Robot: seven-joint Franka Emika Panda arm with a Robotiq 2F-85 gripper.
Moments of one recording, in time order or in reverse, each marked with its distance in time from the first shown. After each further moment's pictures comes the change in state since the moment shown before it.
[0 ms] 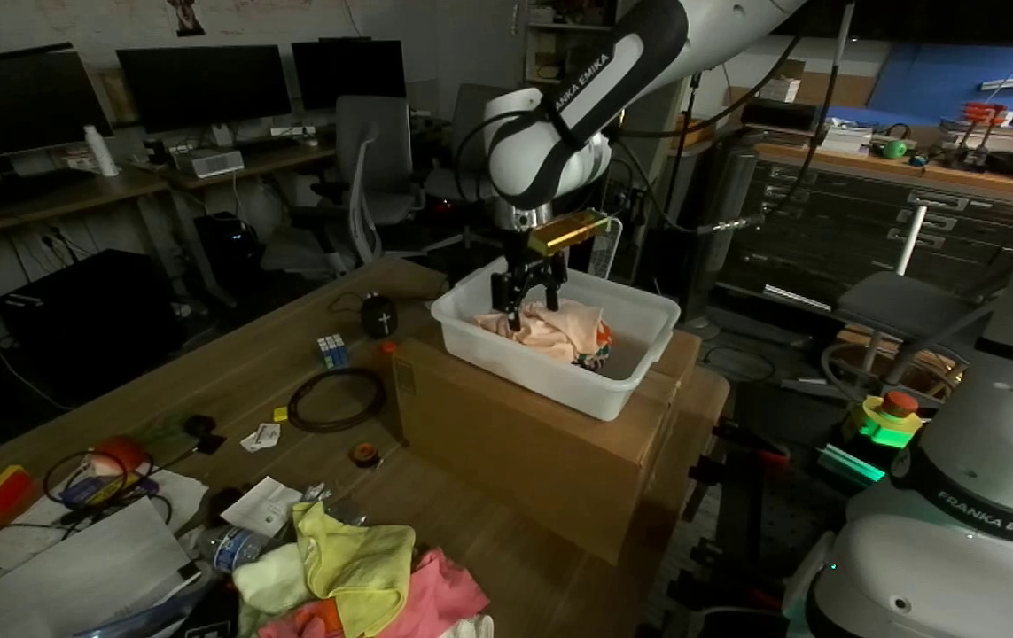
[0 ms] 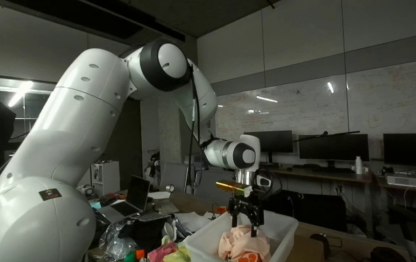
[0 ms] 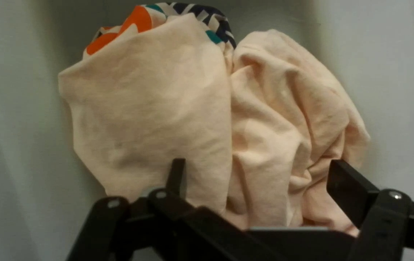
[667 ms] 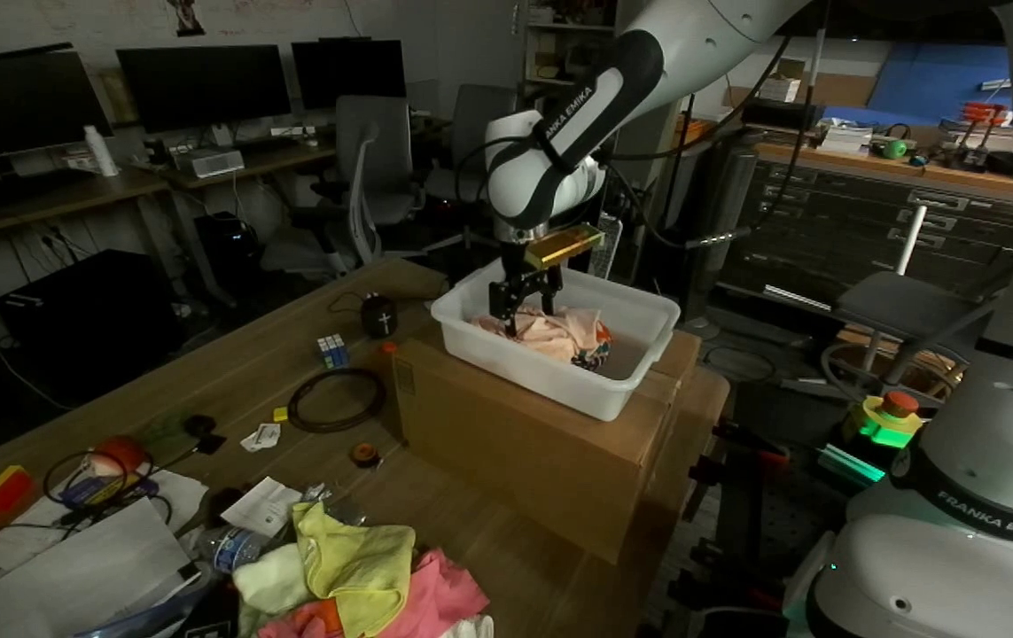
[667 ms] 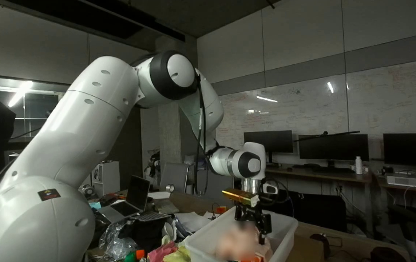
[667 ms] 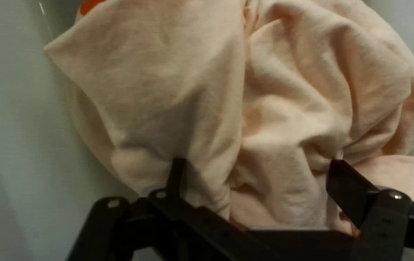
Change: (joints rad) arm -0.011 0.084 -0.016 0.041 -0.001 0.078 -0.003
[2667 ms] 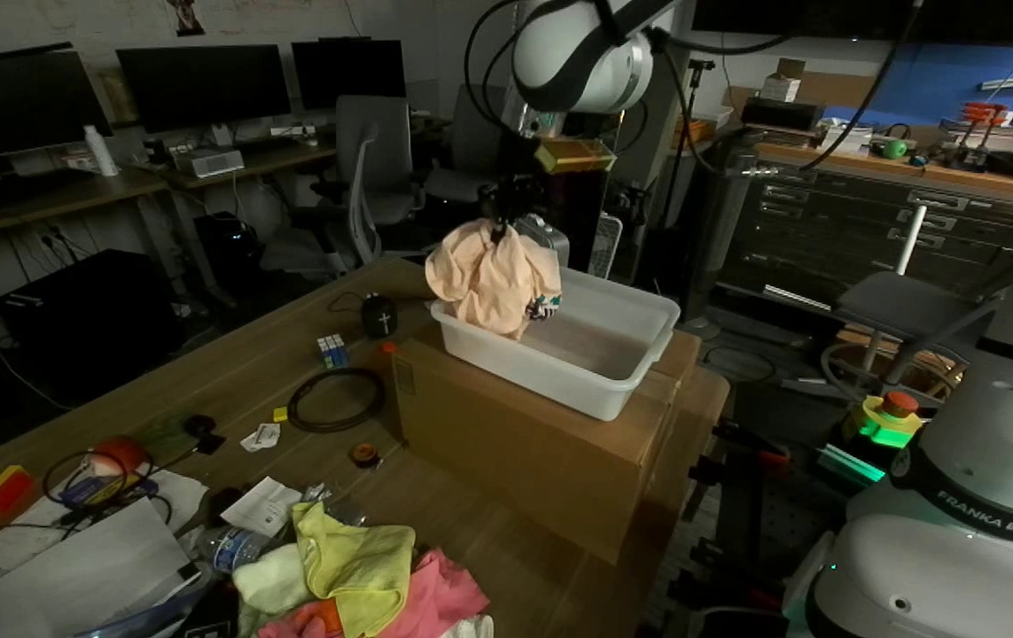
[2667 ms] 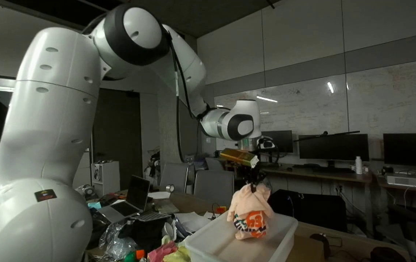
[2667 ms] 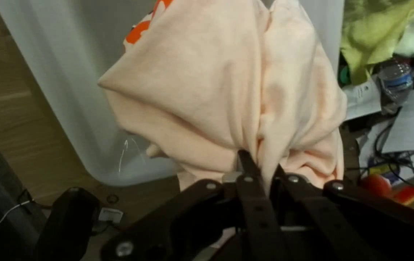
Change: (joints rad) arm -0.036 -0.333 0.041 -0.107 0.142 0.137 -0.164
